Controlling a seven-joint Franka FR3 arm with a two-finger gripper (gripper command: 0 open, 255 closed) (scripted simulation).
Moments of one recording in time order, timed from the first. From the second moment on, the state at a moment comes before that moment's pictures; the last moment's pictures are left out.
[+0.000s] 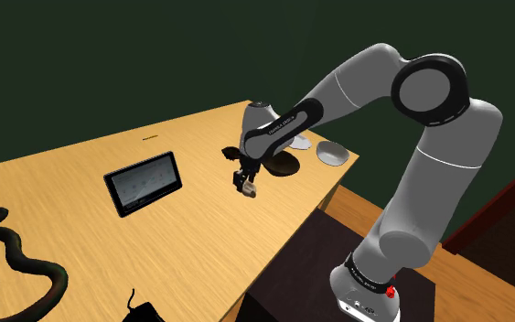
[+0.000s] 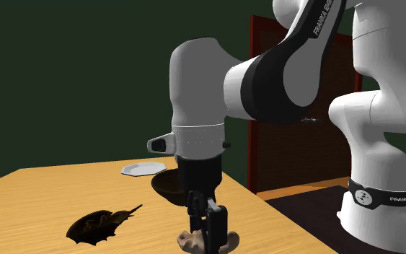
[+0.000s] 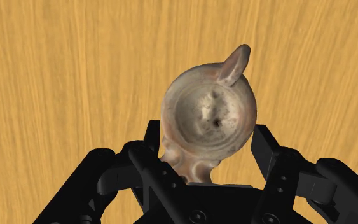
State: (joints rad) arm -0.01 0.16 -0.01 -2.36 -0.03 2.48 -0.03
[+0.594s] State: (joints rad) arm -0.01 0.07 -0.01 -2.34 -0.02 2.37 -0.03
